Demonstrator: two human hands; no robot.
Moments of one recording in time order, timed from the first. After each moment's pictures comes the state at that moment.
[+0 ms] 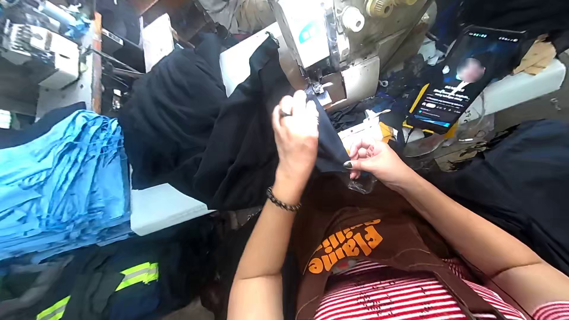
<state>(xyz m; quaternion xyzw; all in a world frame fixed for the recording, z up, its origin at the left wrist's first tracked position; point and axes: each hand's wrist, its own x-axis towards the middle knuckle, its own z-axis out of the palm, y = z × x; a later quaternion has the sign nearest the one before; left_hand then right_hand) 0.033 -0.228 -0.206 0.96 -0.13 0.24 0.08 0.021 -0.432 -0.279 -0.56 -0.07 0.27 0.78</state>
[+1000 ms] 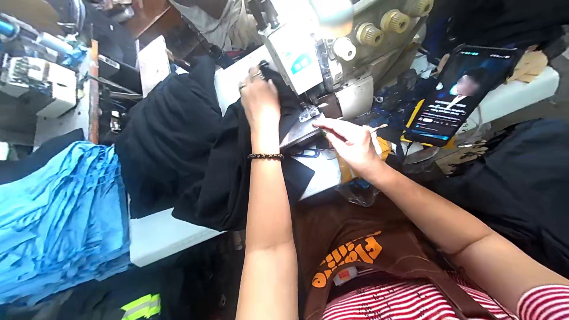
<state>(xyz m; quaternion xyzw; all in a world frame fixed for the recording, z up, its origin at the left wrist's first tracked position) 0.187 -0.178 -0.194 0.98 0.11 0.12 0.12 0.086 -0.378 -0.265 -0.77 -0.22 -0.13 0.59</state>
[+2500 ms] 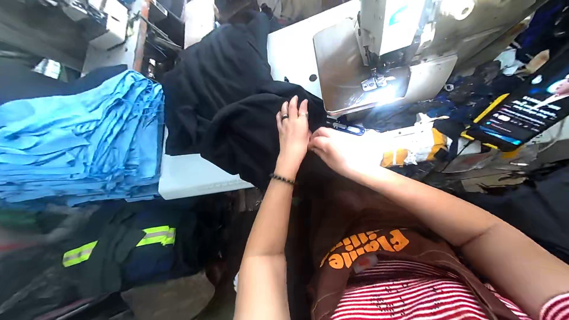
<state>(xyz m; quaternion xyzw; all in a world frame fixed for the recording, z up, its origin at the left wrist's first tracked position) 0.046 -0.107 -0.258 0.99 0.03 0.09 0.10 0.045 -0.269 -0.274 -0.79 -0.43 0.01 0.43</state>
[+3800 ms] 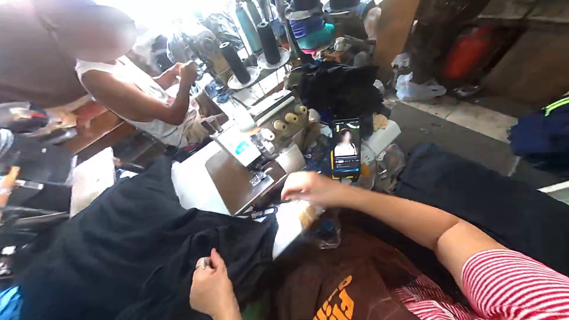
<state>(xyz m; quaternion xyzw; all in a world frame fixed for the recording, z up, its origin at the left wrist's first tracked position) -0.014 -0.114 -0.285 0.94 0.24 0.22 0.11 0.076 -0.438 -0.201 -0.79 -0.38 -0.04 0.47</state>
